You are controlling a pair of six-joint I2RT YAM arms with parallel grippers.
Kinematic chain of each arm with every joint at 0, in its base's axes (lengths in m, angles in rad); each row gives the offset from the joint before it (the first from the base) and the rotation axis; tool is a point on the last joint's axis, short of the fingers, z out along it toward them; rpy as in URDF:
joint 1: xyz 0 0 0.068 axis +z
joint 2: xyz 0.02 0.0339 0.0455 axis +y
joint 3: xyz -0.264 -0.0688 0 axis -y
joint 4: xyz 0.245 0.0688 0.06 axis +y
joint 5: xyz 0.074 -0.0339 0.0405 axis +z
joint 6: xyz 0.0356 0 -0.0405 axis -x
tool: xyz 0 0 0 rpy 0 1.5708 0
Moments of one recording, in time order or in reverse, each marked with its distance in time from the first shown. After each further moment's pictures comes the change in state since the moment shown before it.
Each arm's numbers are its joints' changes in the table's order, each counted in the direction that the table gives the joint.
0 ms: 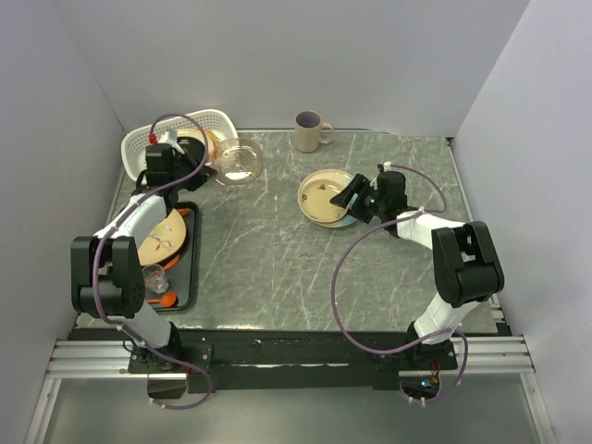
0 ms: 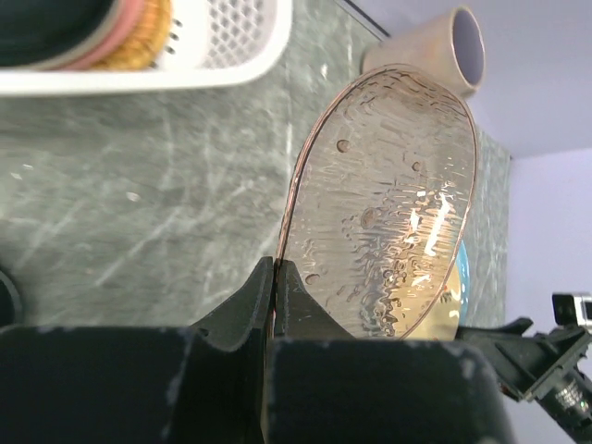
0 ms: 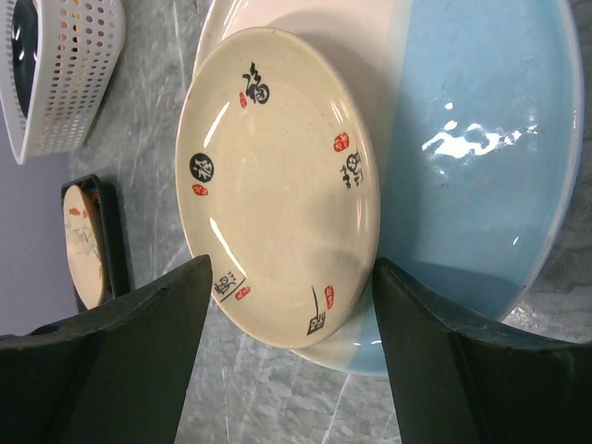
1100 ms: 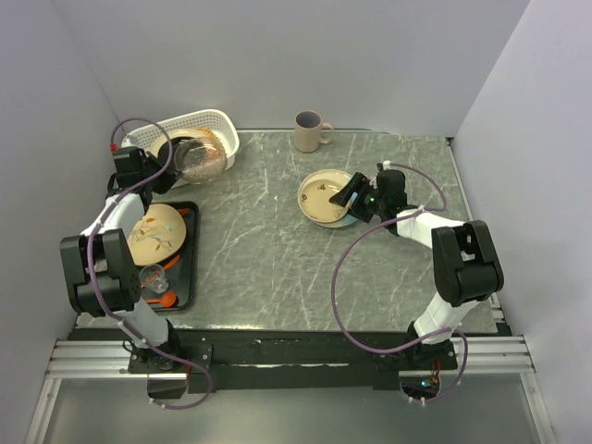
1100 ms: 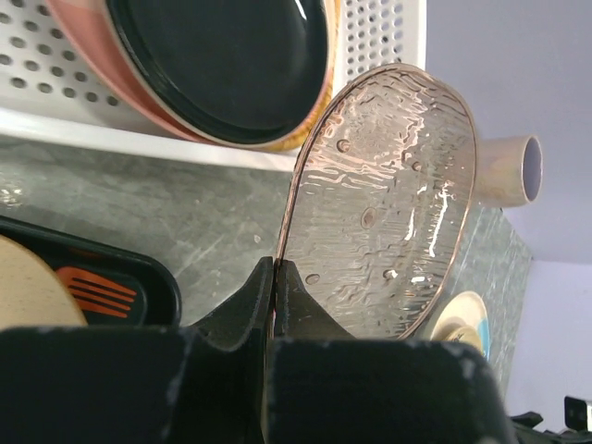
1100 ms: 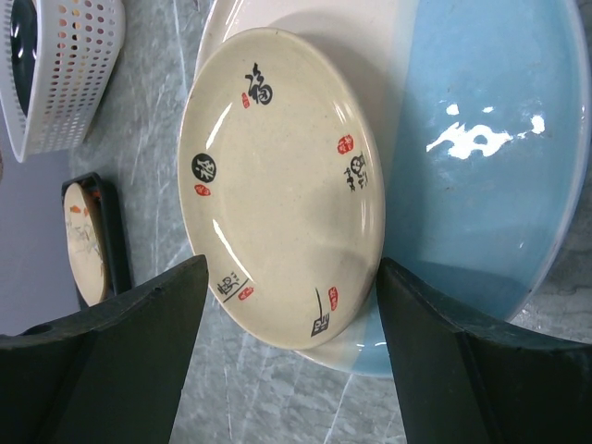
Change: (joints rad) left arm 0.213 0.032 0.015 0.044 0.023 0.035; right arm -0.001 0.006 0.019 0.023 0.005 0.004
